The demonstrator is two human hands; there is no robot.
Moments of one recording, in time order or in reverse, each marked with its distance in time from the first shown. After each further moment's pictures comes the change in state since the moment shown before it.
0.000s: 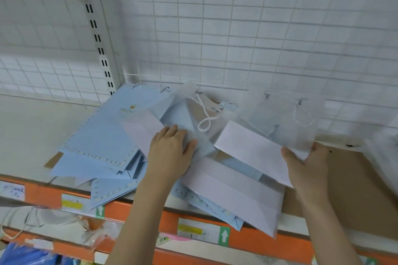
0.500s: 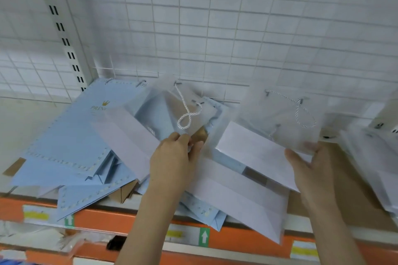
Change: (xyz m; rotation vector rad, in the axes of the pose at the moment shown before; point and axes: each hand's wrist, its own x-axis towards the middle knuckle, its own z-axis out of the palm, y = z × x) left_hand -0.011 0.055 0.002 -0.089 -0.025 -0.020; right_hand 0.012 0.017 -0.038 0.041 0.017 0.003
